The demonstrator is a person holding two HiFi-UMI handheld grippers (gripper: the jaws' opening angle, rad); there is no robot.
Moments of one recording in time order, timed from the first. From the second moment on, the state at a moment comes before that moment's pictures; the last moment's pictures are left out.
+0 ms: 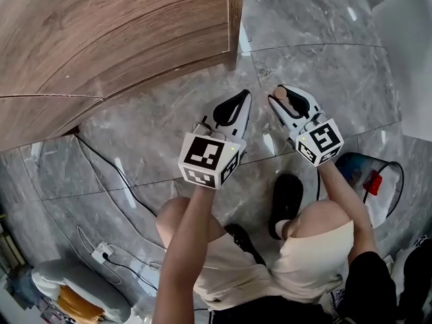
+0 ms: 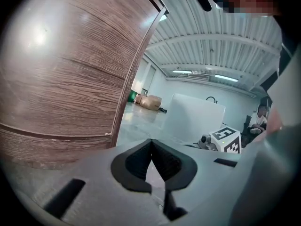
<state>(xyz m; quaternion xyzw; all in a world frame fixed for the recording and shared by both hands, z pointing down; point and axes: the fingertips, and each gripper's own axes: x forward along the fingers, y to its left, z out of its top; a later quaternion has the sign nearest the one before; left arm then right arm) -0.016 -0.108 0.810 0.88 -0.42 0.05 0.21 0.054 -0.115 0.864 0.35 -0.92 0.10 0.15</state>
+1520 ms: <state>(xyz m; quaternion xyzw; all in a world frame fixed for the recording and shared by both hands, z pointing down) -0.032 -0.092 0.836 0.87 -0.42 0.09 0.23 0.026 -0.181 0.997 0.36 -0.89 0.09 0.28</state>
